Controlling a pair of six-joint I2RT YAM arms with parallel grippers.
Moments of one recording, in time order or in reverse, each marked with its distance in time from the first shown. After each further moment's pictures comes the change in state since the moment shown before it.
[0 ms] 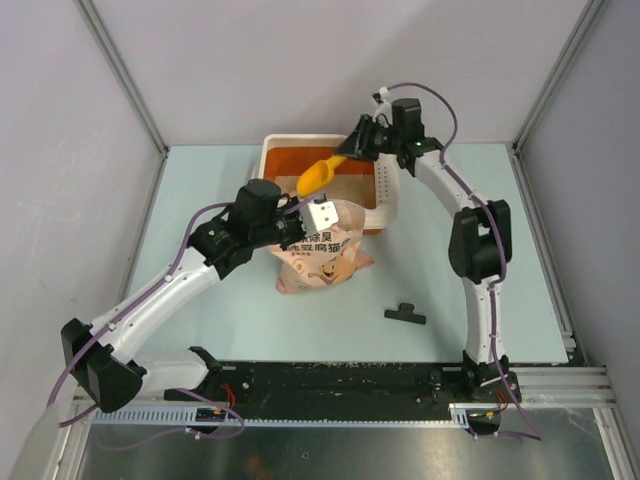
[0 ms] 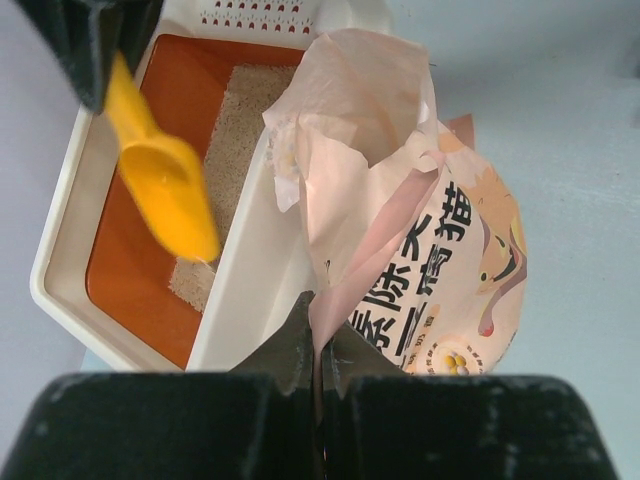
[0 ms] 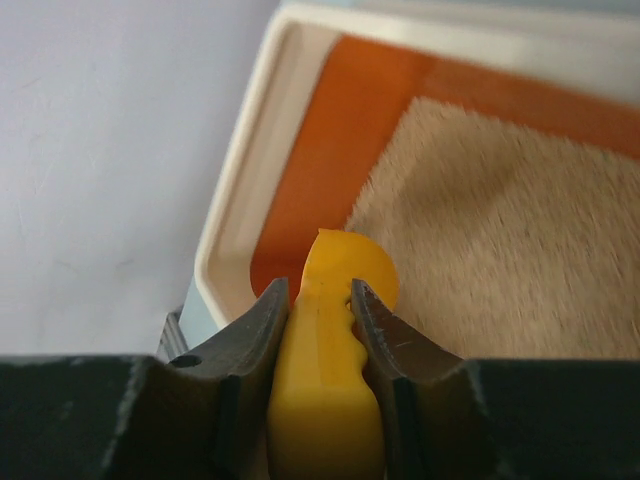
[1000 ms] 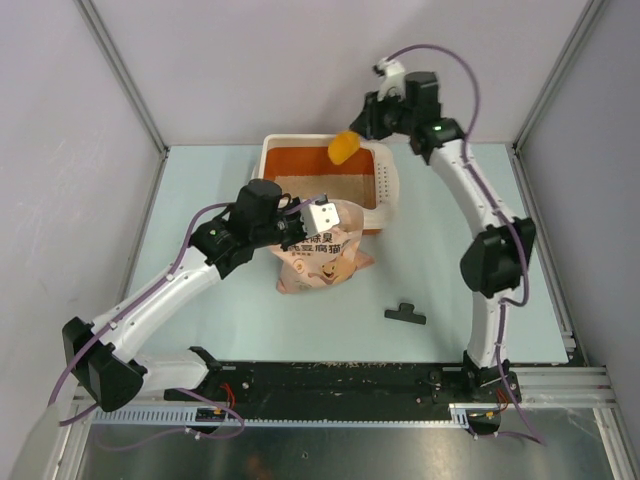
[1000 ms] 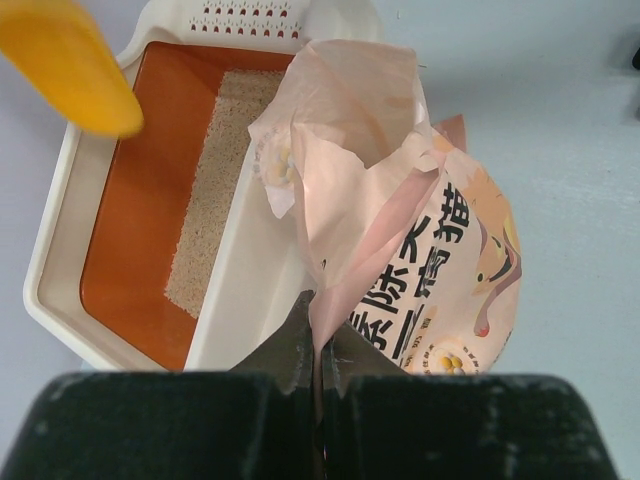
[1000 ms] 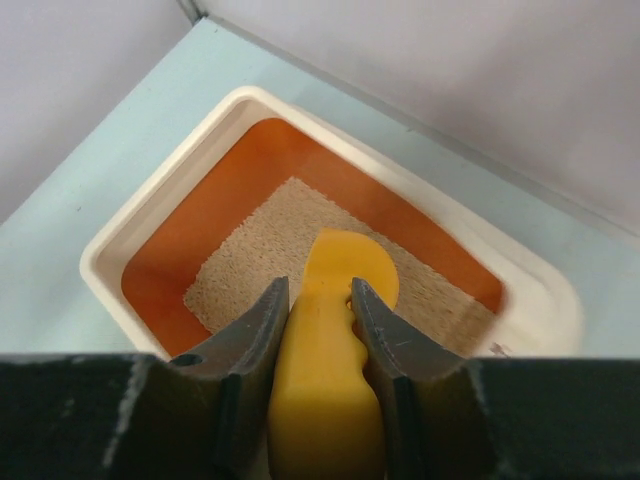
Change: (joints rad) left arm 0.000 0.005 -0.002 -0.002 0.024 0.014; right arm 0.030 -0.174 0.061 -0.198 0.245 -0.547
